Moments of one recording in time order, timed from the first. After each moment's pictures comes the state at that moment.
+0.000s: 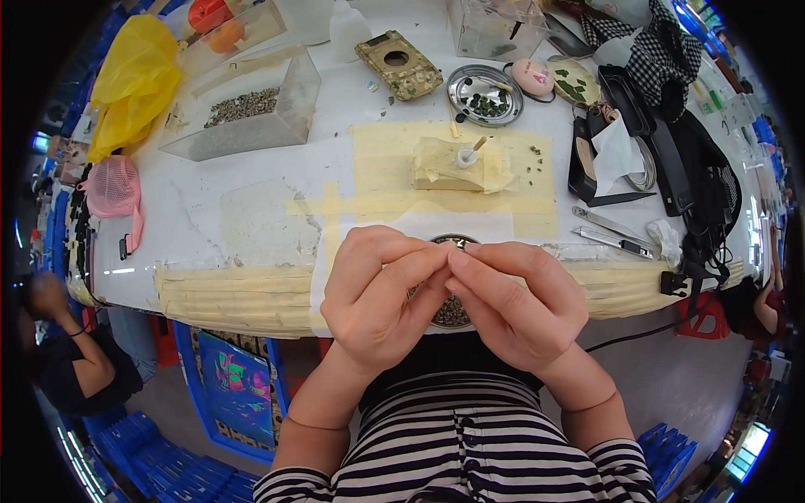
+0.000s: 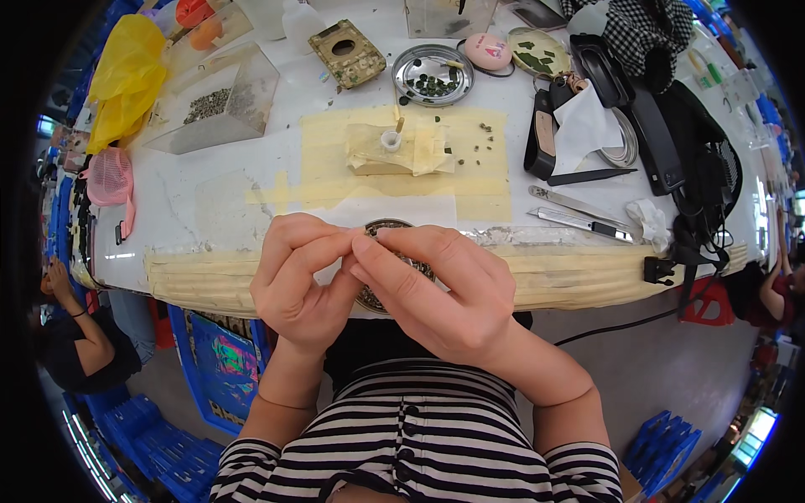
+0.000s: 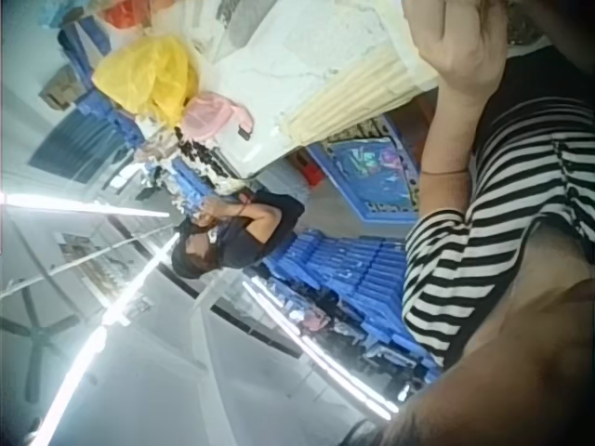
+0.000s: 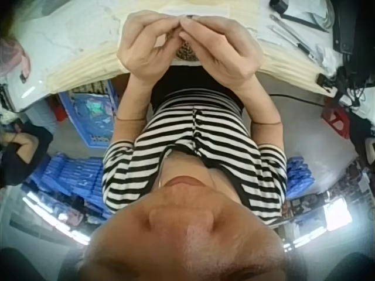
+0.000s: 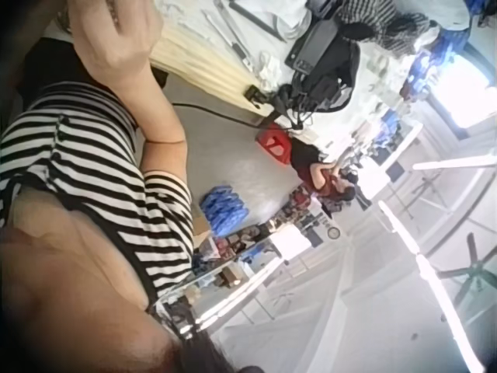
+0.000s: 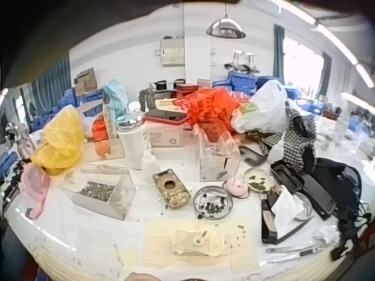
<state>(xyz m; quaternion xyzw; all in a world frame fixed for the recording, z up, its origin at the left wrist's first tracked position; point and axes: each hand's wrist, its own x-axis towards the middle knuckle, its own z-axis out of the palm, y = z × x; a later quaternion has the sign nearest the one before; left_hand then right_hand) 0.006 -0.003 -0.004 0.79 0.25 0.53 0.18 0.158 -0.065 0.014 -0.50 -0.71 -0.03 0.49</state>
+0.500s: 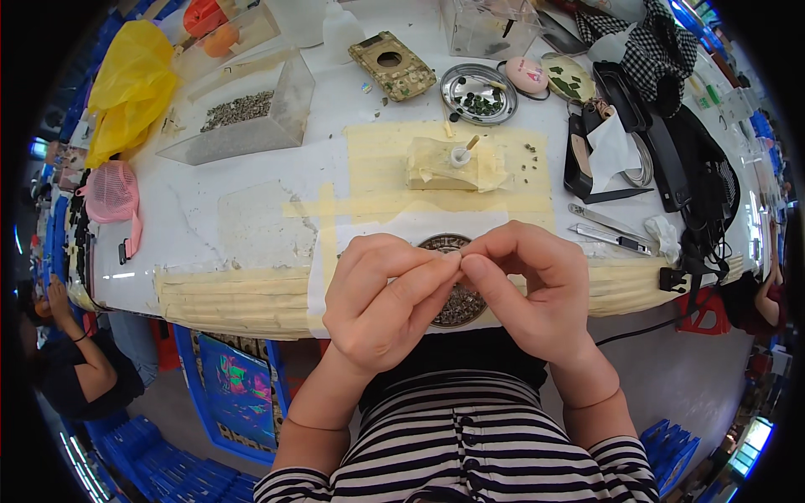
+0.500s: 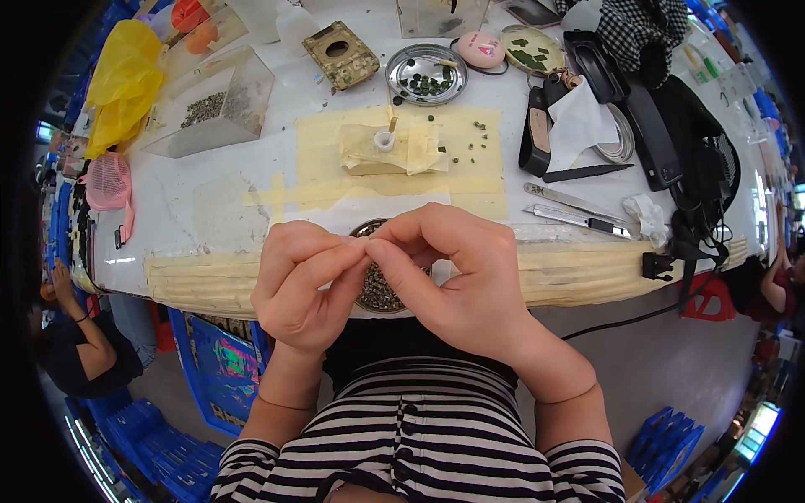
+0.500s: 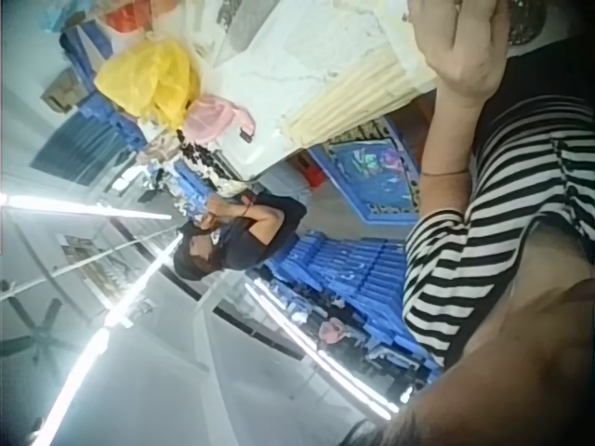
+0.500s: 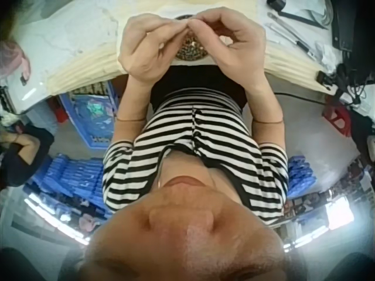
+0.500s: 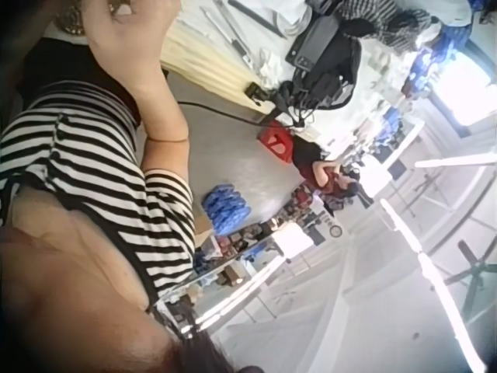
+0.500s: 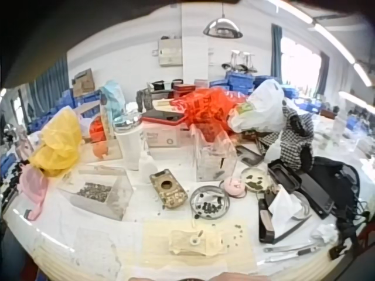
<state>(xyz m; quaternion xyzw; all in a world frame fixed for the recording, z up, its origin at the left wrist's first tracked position) 0.006 -0.006 -0.001 0.80 0.23 0.52 0.18 0.165 -0.066 0.021 -0.54 -0.52 0.36 0.55</state>
